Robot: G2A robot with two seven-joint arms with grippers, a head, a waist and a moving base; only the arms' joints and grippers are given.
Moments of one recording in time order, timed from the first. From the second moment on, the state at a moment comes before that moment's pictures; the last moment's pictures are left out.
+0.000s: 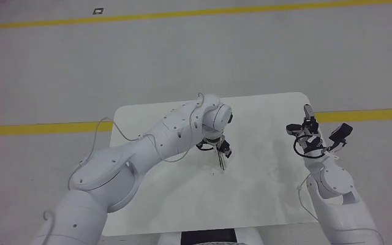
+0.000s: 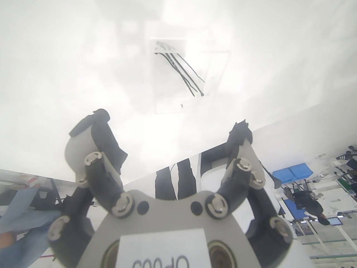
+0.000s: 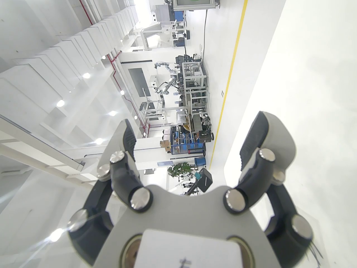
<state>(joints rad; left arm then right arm) 0.38 -1.58 -0.21 -0.94 0.36 0.34 -1.39 -1.73 -1.15 1.60 -1.80 0.42 0.00 0.00</state>
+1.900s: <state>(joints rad) 0.41 -1.63 -0.18 -0.93 0.34 0.34 -1.39 -1.73 -1.15 1.60 -1.80 0.42 0.00 0.00</state>
